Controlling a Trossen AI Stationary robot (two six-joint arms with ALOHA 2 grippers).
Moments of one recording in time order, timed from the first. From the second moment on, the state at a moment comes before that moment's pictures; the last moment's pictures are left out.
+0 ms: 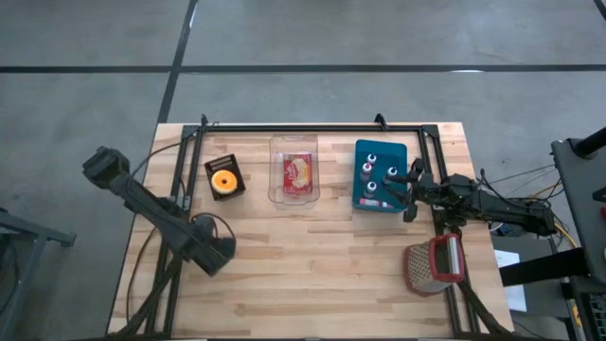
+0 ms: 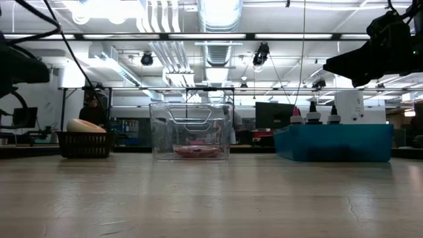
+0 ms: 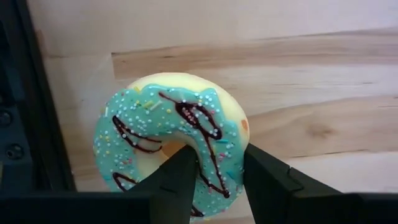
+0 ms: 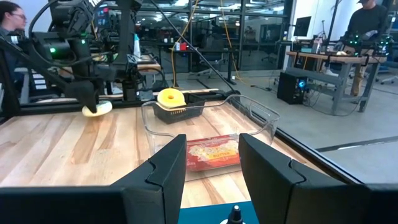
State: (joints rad) left arm -0.69 1.32 0.69 -0.98 -0.08 -2.17; right arm -0.16 0.02 0.03 0.00 0.11 0.02
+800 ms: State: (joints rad) left arm -0.46 1.07 0.69 -1.08 -0.40 -1.98; right arm -0.16 0.02 0.03 0.00 0.11 0.02
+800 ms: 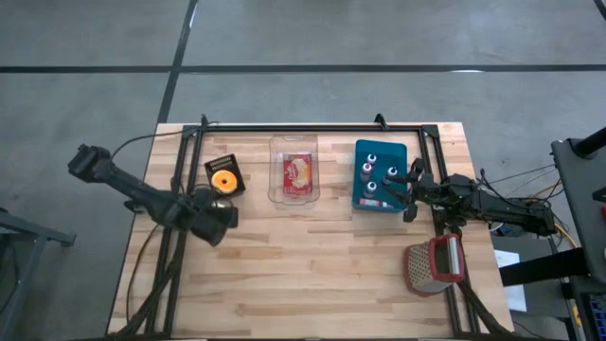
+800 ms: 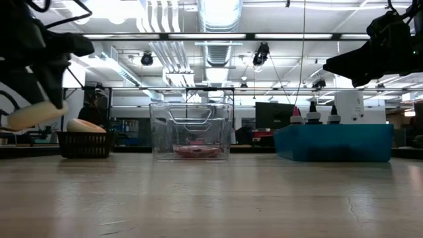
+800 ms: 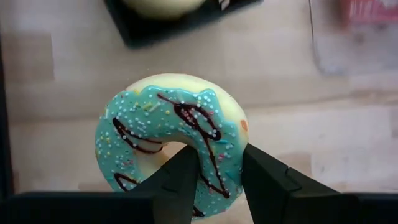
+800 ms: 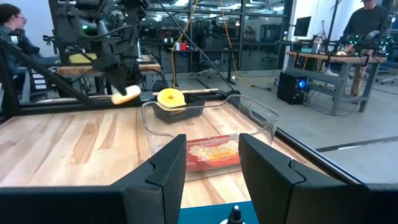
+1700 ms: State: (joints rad) left arm 0.47 1.05 0.96 -1.13 -0.29 -0.96; right arm -0.16 0.02 0.03 0.00 0.11 0.02
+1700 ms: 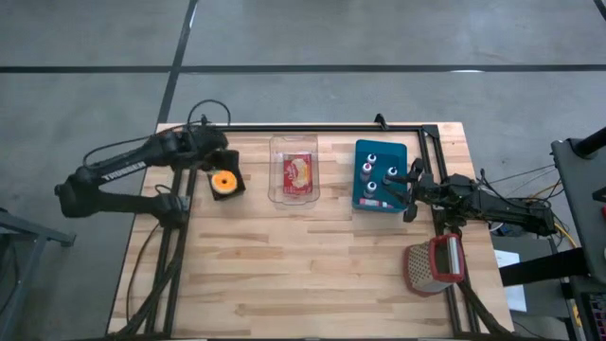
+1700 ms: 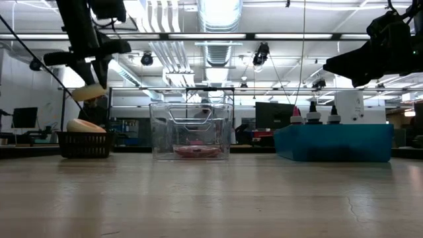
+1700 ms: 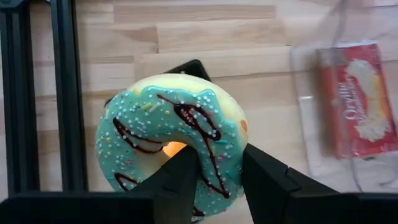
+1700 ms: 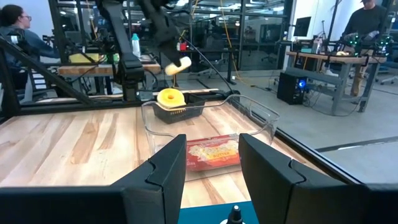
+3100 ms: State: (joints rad) left arm 0.71 1.44 1.05 -1.11 -0.11 -0.63; right arm -0.16 0.02 0.03 0.00 0.11 0.02
